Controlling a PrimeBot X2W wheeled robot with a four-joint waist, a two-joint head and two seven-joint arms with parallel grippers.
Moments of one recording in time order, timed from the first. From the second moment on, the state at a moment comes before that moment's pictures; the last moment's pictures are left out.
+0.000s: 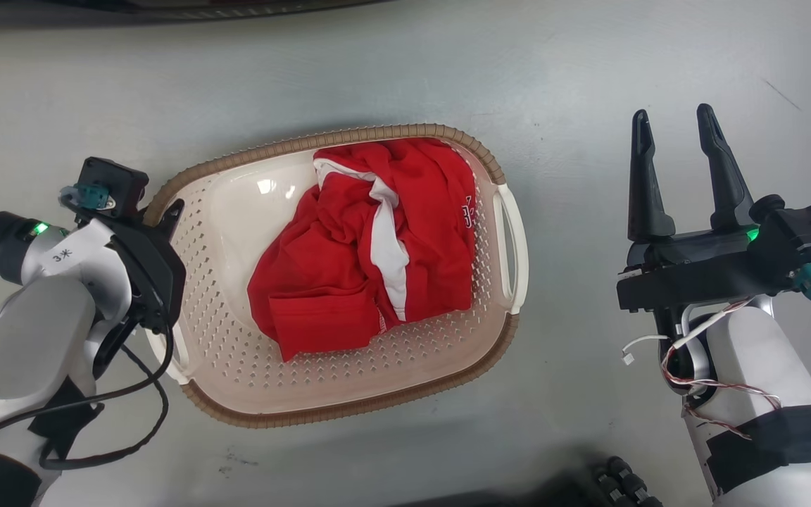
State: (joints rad) left arm -0.86 0.41 -0.69 0.76 -0.61 -0.13 0.13; right arm -0.54 -0.09 0.19 0.22 0.23 -0.02 -0.26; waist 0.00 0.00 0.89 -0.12
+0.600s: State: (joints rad) left arm -0.89 0.40 -0.71 0.83 -0.67 -0.13 0.05; right arm -0.54 -0.09 0.18 0.23 0.21 -0.02 -0.26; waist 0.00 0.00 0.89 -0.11
